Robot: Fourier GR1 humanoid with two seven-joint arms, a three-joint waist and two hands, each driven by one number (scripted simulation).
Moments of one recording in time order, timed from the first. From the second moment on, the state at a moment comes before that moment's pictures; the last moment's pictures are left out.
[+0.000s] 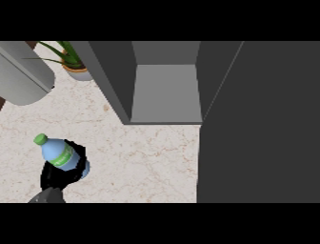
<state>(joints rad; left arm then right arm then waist) -0.24 0.13 0.34 -0.55 0.33 -0.53 -0.61 0.61 -0.02 0.16 -2.16 -0.25 0.37 -0.14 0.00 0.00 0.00</state>
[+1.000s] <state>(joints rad) -0.09 0.01 0.06 -1.22 0.47 -0.27 -0.27 0.59 -0.02 0.18 -2.13 -0.26 0.36 -0.15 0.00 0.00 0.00</state>
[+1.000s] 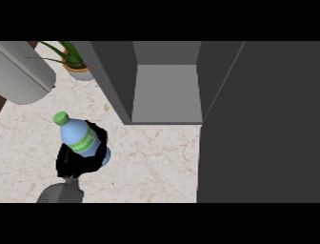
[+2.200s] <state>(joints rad) -0.65 0.00 -0.25 -1.08 0.39 0.38 -0.19 0.56 -0.03 0.21 -2.13 -0.28 0.32 -0.12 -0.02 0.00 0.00</state>
